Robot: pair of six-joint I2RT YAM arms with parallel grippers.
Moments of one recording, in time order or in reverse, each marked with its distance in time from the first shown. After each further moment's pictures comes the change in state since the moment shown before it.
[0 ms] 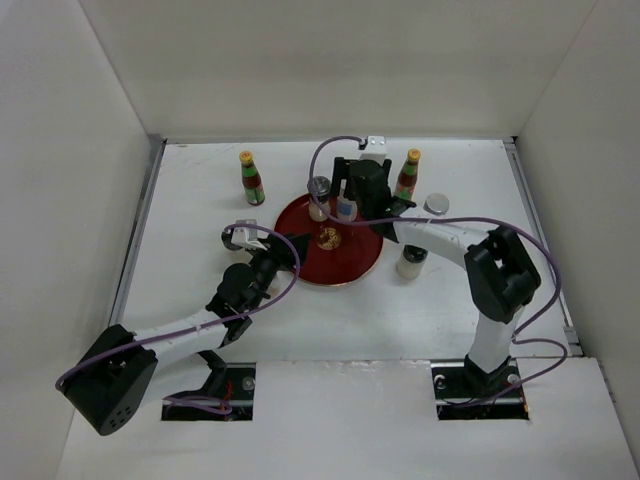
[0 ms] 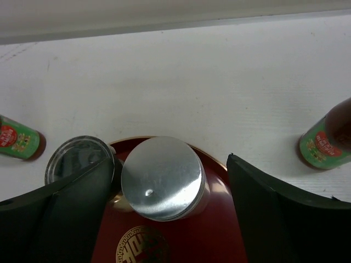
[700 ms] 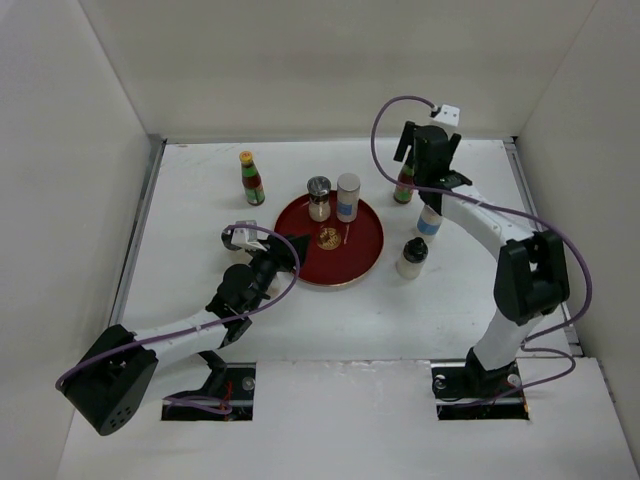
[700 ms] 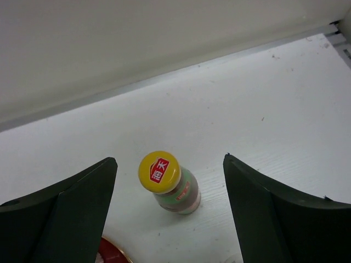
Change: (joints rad) left arm 0.000 0.000 -0.008 0.000 0.000 -0.004; right arm -0.318 -0.128 0.038 -0.107 0.025 -0.045
